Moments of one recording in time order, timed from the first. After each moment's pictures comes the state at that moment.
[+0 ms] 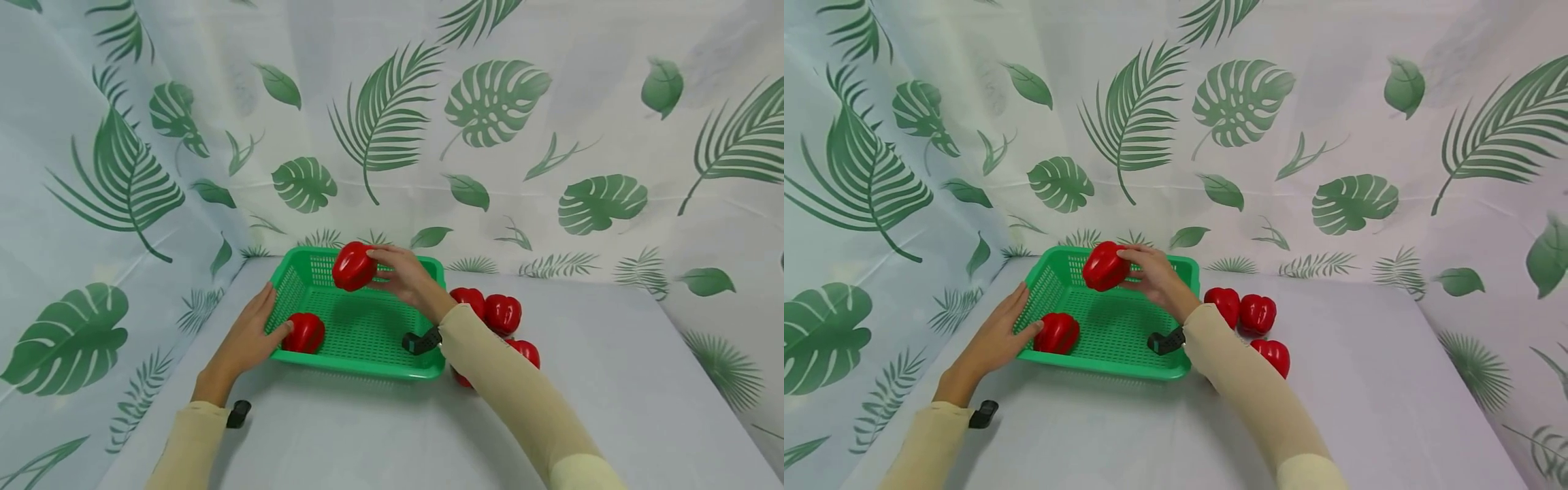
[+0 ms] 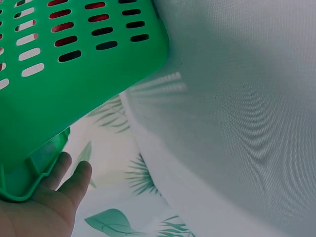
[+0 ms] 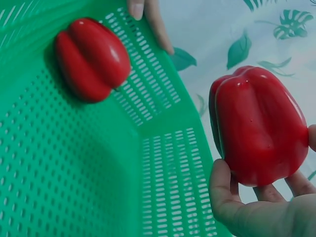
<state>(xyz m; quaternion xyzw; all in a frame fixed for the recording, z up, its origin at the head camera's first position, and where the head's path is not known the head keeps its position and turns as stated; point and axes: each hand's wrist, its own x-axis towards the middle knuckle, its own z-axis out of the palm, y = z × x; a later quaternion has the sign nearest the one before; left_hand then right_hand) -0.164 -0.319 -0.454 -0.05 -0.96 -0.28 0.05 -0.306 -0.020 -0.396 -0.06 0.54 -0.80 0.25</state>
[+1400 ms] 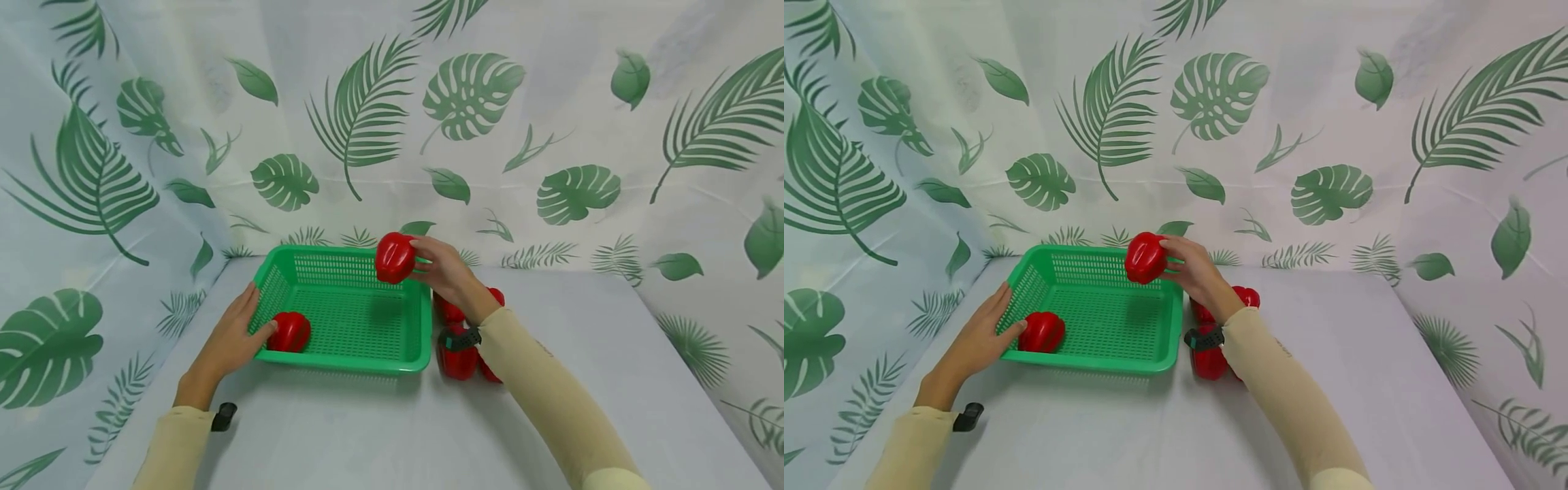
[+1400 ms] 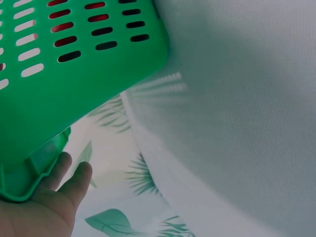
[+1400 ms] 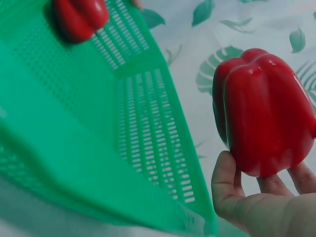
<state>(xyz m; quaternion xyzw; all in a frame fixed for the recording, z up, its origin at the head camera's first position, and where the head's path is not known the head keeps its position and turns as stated) -0.160 -0.316 -0.449 -0.06 -0.96 -0.28 0.05 -0.305 0.078 -0.394 -0.09 0.57 -0.79 0.20</state>
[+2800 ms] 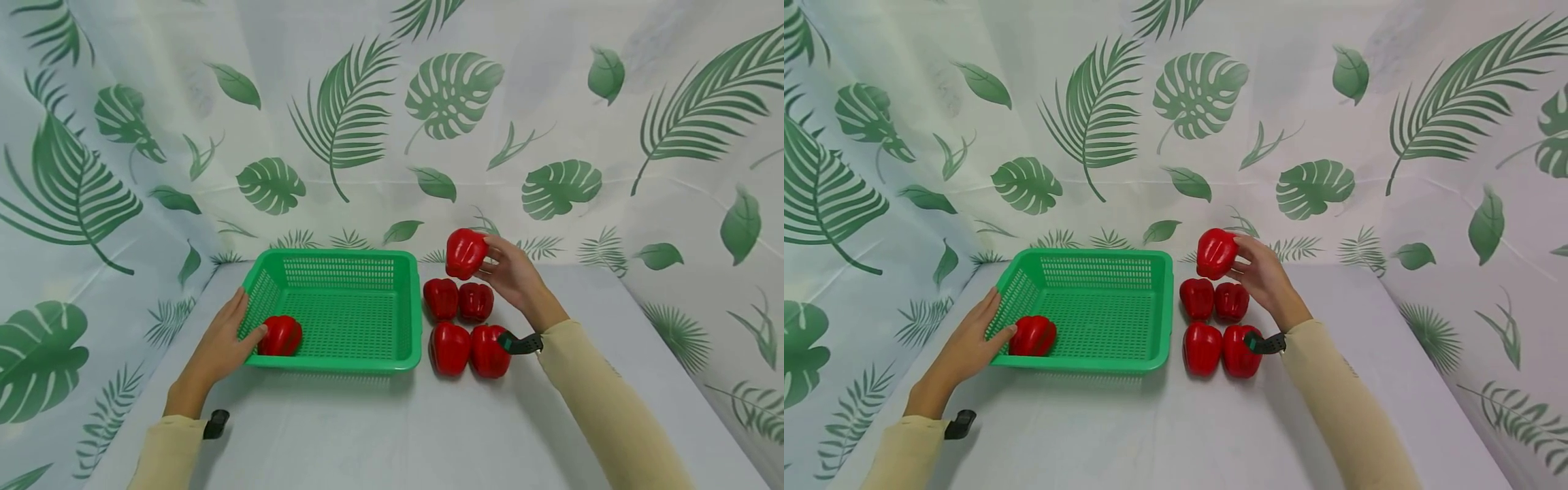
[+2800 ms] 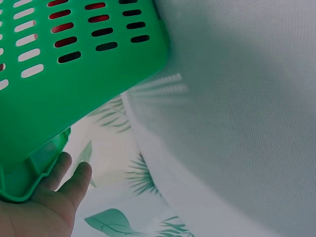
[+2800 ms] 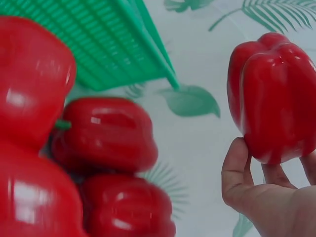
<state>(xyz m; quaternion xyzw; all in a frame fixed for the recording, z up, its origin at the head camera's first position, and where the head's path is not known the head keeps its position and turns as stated) -0.159 -0.314 -0.449 -0.06 -0.96 -0.28 0.04 -0.302 0.207 -0.399 -0.03 0.56 -0.82 0.14</state>
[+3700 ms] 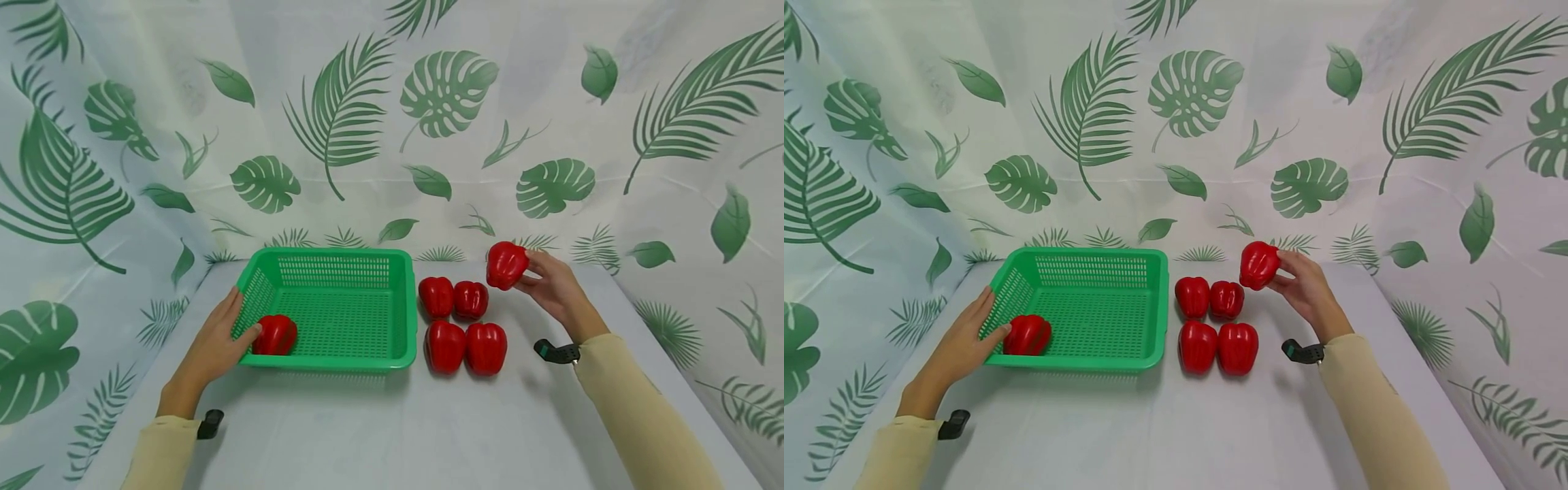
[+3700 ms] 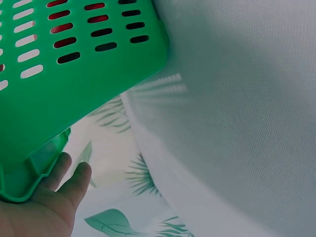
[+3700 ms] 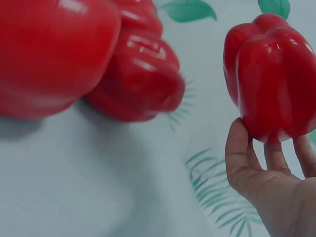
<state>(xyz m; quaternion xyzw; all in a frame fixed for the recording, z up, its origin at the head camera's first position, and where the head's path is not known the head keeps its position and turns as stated) -0.159 -0.315 -0.450 -0.06 -0.96 -0.27 0.04 -0.294 0.292 -0.423 0.04 0.58 -0.81 0.11</state>
